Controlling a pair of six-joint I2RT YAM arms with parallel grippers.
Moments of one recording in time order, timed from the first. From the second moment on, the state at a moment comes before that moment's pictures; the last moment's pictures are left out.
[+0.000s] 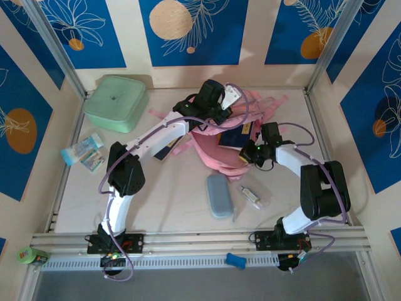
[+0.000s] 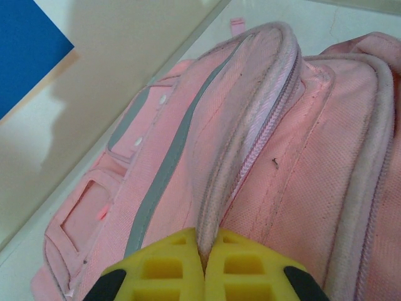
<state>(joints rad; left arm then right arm) -0.77 2.10 2.05 -0.54 -0.04 0.28 0.13 1.55 0.84 -0.33 -0.43 0.75</state>
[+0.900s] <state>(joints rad) -0.77 1.93 1.73 -0.49 0.08 -0.01 0.26 0.98 0.87 -0.64 -0.32 0.65</state>
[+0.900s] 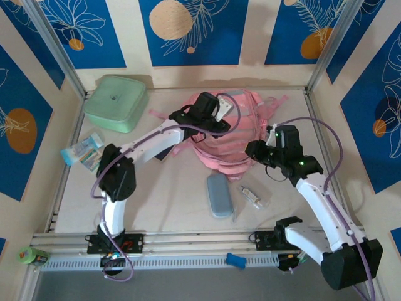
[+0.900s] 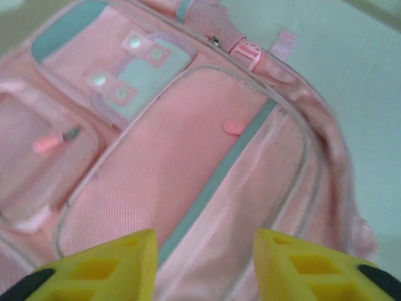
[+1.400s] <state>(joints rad) -0.44 1.53 1.15 -0.45 0.03 -0.33 0.70 1.47 1.07 -0.62 -0.29 0.67</state>
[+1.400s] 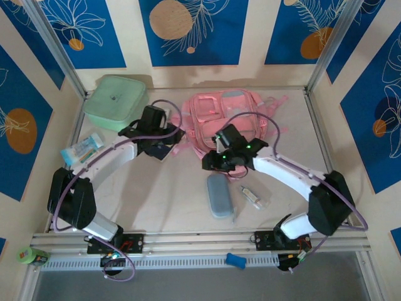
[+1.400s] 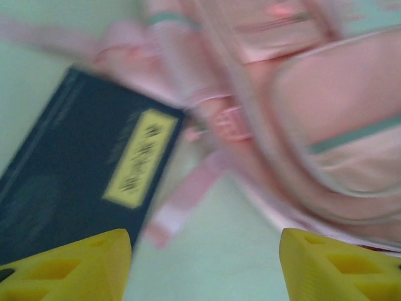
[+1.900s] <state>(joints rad) -0.23 1.95 1.42 -0.49 0.03 -0.26 0.77 1.61 1.15 -0.60 -0.26 0.72</state>
